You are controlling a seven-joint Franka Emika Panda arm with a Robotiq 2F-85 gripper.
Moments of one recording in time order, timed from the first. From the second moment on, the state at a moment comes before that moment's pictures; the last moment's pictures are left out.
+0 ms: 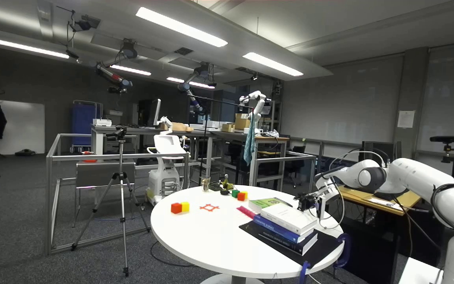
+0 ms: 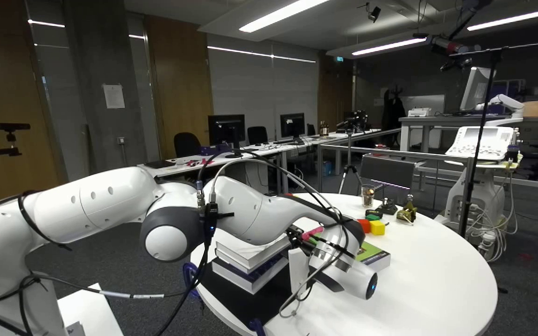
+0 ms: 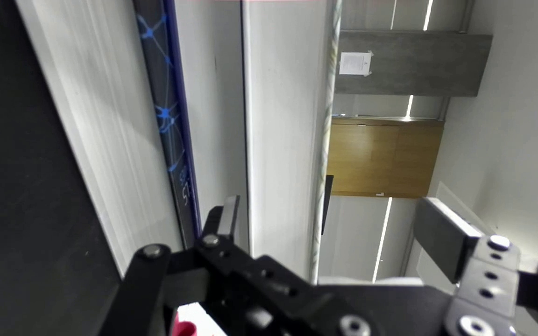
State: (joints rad) arm -0.62 1.31 0.07 -0.94 1.15 1.27 -0.75
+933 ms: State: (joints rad) arm -0.62 1.33 0.08 -0.90 1.15 1.25 -0.76
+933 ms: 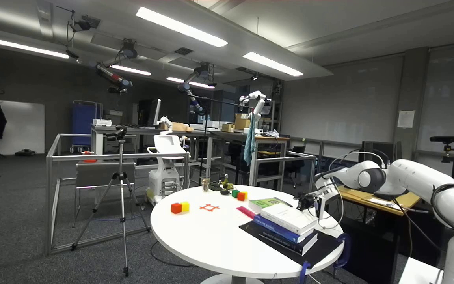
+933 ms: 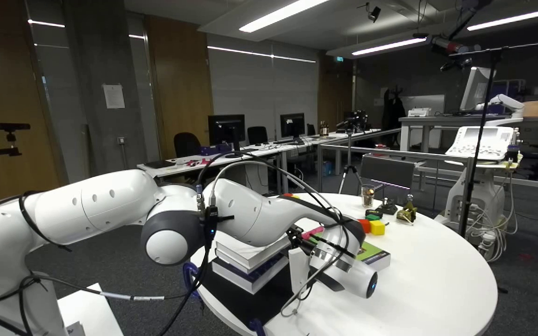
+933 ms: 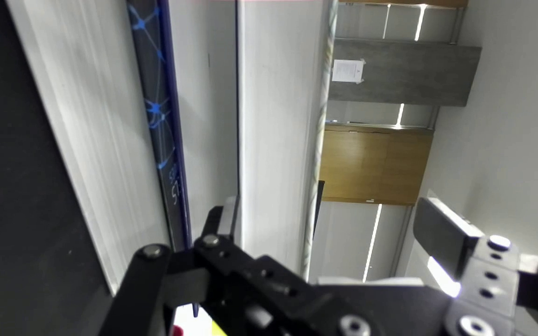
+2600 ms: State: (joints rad) arm -0.59 1.35 0.09 -0.90 1.15 1.25 -0.76
